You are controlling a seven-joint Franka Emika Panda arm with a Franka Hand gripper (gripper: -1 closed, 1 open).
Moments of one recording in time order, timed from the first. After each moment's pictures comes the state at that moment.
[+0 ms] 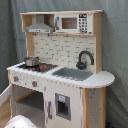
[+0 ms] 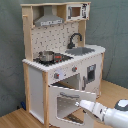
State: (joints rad) arm -0.39 -1.50 1.72 -2.09 -0.01 2.59 0.15
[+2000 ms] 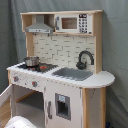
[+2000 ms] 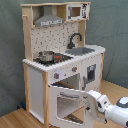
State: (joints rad) arm -0.31 -1.50 1.76 -2.29 -0.01 2.58 0.72
